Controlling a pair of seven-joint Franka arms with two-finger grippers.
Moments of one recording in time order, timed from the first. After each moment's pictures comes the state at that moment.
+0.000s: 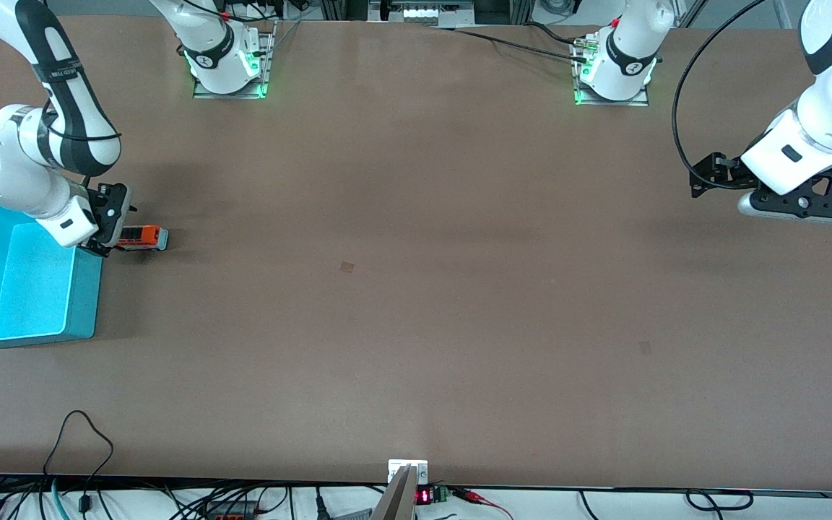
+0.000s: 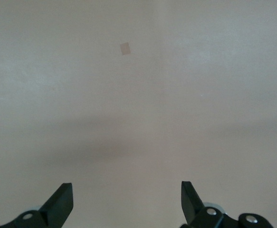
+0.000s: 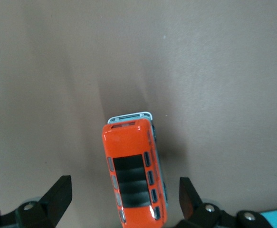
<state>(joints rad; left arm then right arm) -0.12 -0.01 0.04 -1.75 0.04 1.68 0.02 -0.41 0.26 0.17 -2.27 -0.10 2.41 -1.57</state>
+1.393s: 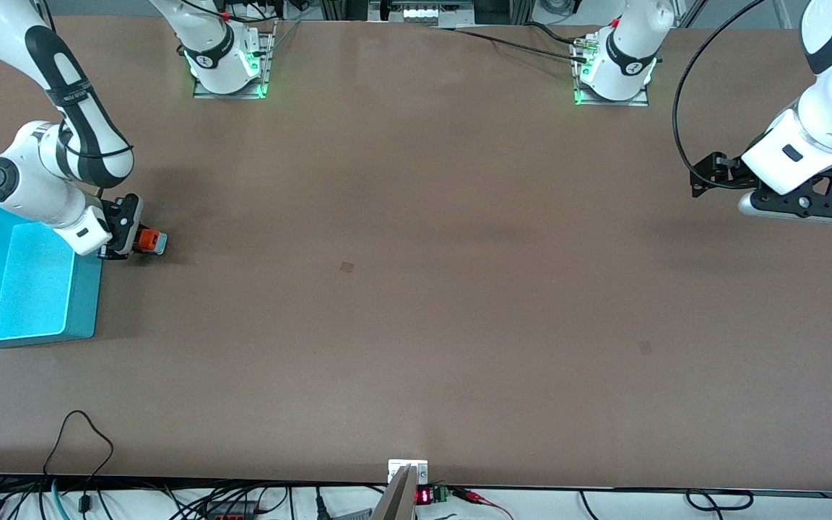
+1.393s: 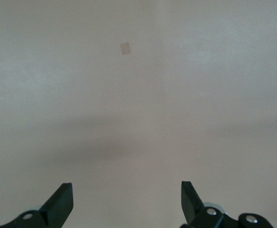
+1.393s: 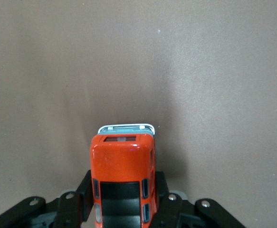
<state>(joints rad) -0.12 -0.01 0.04 -1.75 0.04 1.67 0.02 -0.42 0.35 0.17 -2.27 -0.10 2.53 -1.60</state>
